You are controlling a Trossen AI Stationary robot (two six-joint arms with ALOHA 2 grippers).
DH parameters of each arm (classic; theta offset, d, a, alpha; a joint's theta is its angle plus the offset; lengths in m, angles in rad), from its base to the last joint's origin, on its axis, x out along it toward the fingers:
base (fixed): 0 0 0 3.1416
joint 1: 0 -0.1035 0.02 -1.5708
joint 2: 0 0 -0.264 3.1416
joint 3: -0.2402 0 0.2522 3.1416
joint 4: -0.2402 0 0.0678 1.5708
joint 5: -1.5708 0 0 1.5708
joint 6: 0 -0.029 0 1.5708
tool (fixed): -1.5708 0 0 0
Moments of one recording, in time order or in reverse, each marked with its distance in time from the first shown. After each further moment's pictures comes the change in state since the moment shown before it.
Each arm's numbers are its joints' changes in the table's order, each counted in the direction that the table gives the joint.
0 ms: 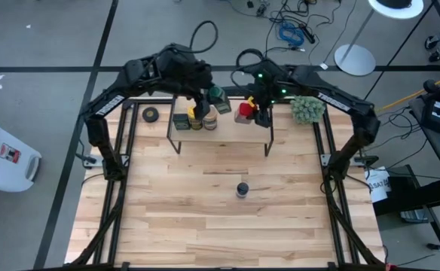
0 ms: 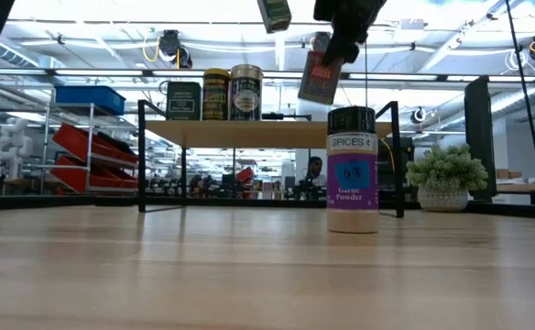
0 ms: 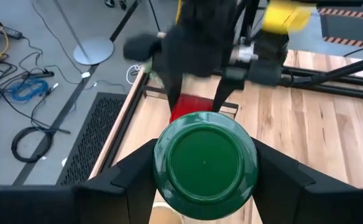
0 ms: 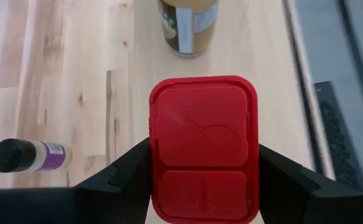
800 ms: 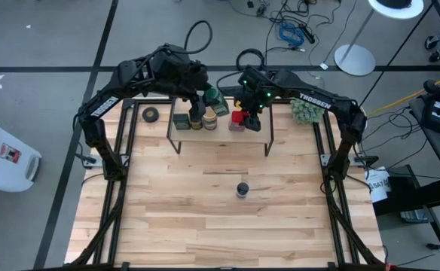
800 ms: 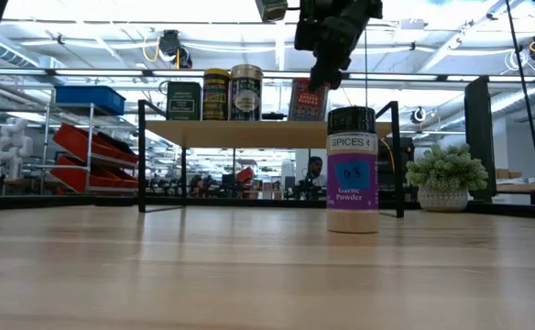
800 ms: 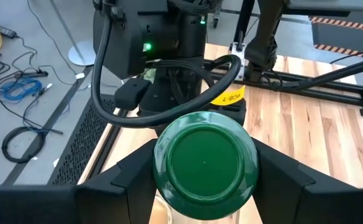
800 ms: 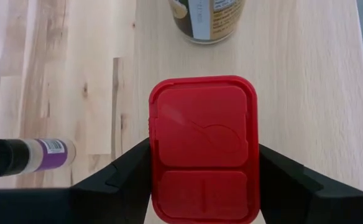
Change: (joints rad) left arm 0.018 0.023 0.000 -0.017 0.007 0.038; right arm -0.008 -0.124 0.000 0.031 -0.054 0.007
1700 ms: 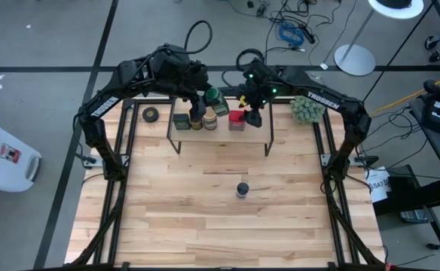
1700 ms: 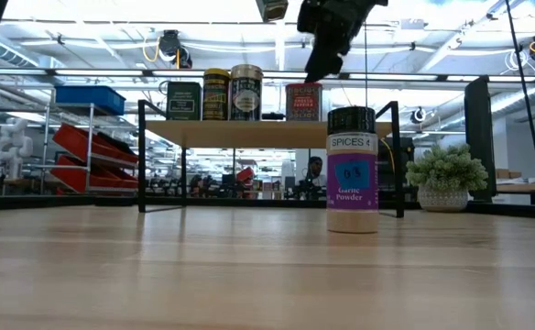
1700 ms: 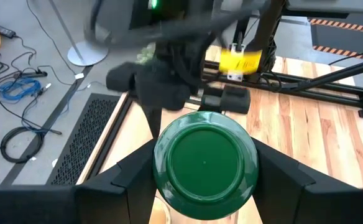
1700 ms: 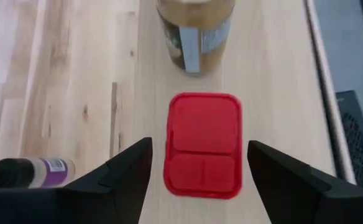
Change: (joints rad) left arm 0.000 0.000 0.000 0.008 0.000 0.001; right arm 0.005 0.053 -0.063 0.013 0.010 -0.028
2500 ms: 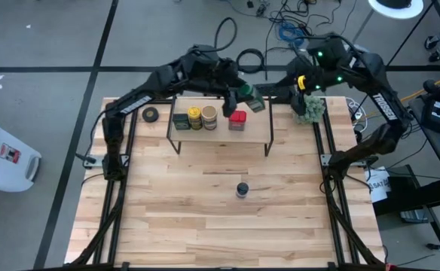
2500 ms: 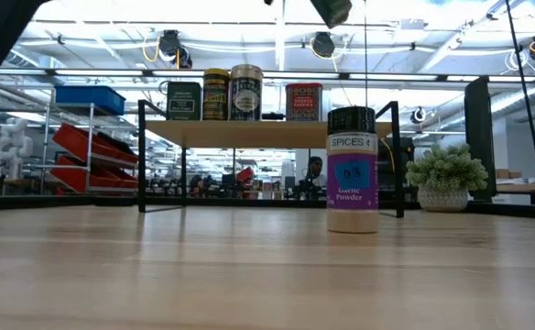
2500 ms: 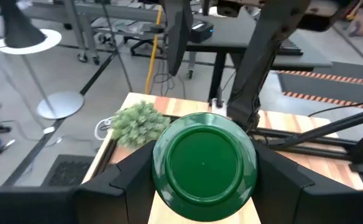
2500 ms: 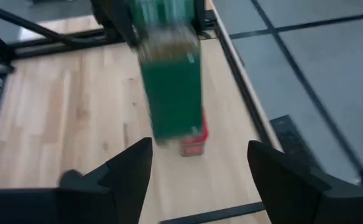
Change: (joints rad) left arm -0.018 -0.202 0.000 0.415 0.146 0.004; right arm 0.077 0.302 -0.210 -0.251 -0.011 -0.136
